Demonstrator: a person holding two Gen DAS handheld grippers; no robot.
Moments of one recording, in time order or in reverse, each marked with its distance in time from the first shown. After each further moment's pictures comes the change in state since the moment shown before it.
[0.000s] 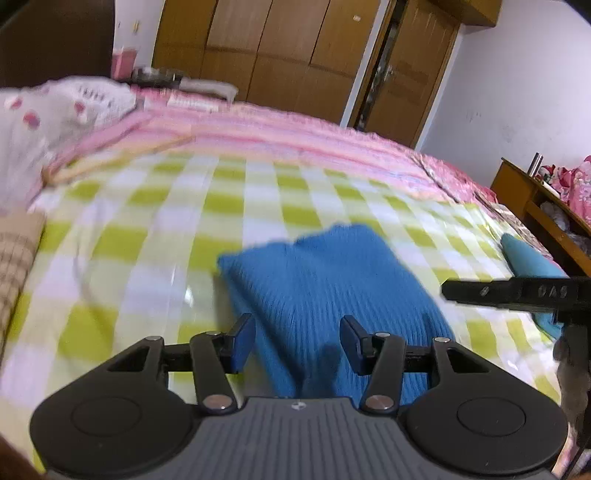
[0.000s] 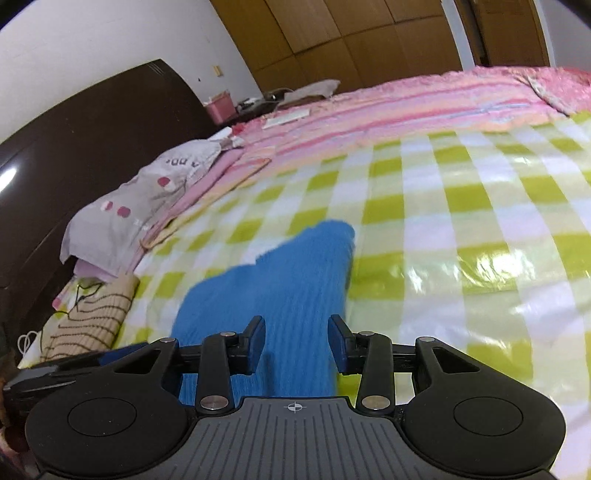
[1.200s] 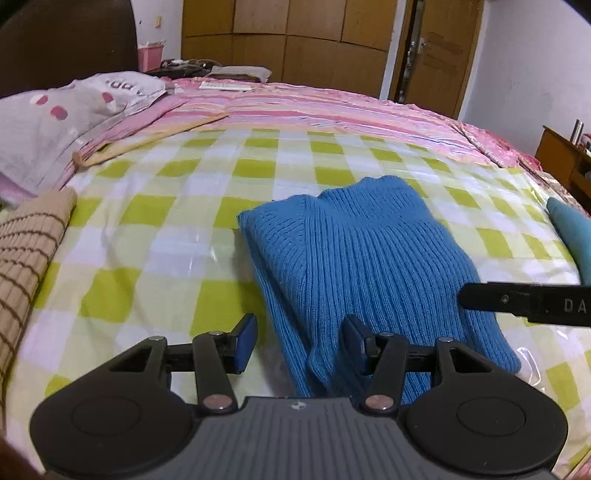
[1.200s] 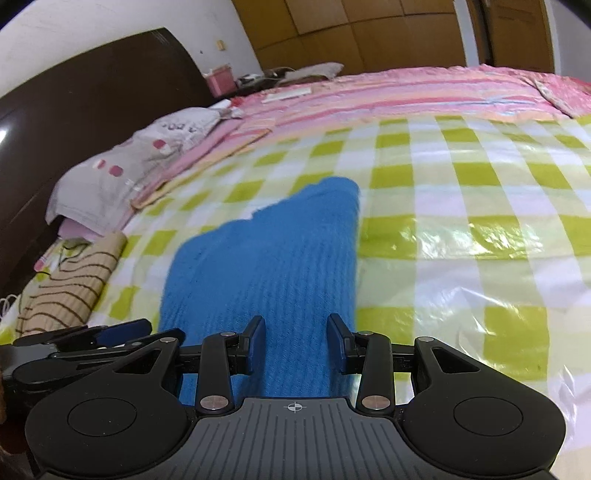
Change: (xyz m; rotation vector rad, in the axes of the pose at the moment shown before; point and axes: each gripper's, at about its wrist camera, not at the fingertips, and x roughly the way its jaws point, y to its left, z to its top) left arm 0.013 -0.016 -0.031 0.018 0.082 0.183; right arm 0.011 0.021 -0.034 -0.066 0.063 -0.071
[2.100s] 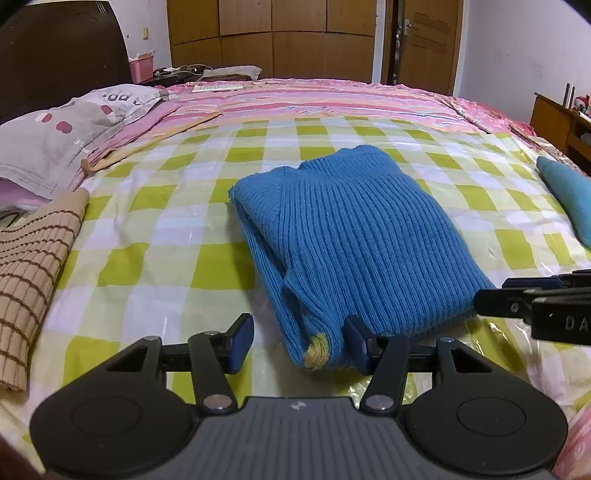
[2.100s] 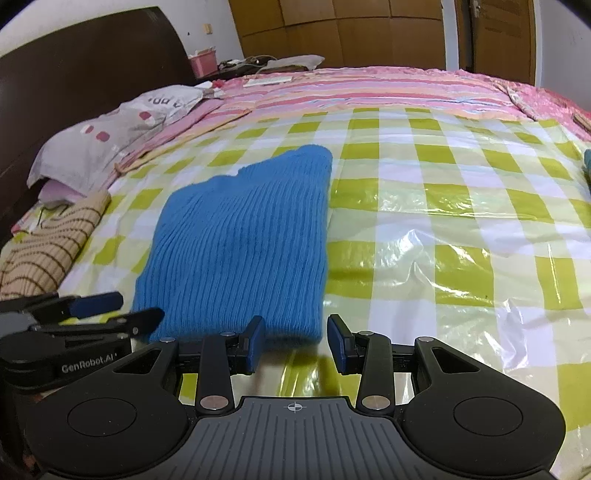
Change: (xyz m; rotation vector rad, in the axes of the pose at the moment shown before) left arm -0.034 -0.028 -0.038 0.105 0.019 0.051; right arm -0.041 0.016 -0.050 -0.071 0.029 -0.133
